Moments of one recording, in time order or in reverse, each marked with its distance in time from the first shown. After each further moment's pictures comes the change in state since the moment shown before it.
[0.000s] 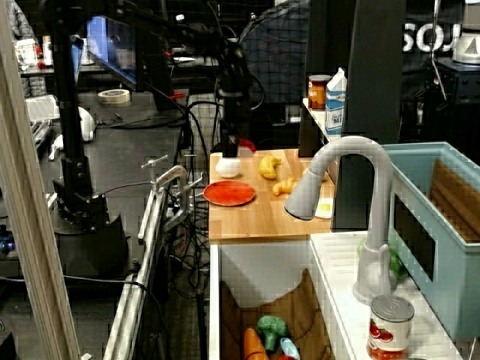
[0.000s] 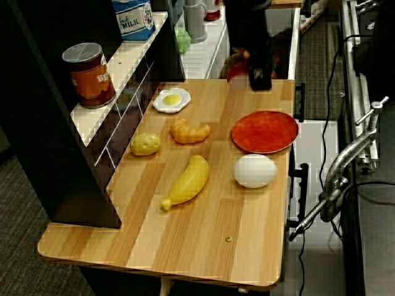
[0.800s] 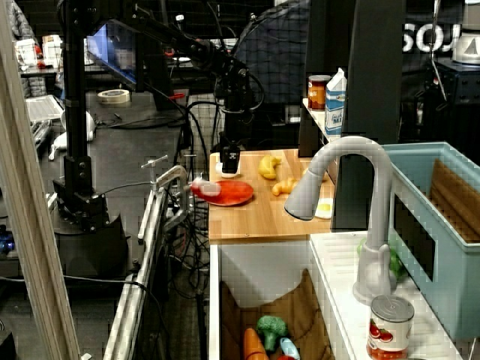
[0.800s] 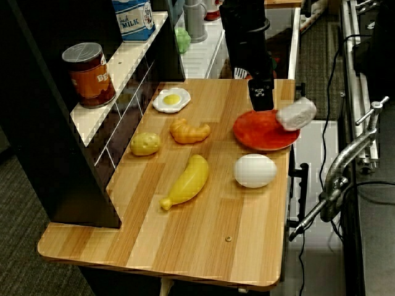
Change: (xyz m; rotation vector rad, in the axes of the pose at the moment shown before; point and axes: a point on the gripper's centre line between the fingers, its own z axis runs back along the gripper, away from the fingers) arm 0.000 0.003 -0.019 0.018 0.025 0.006
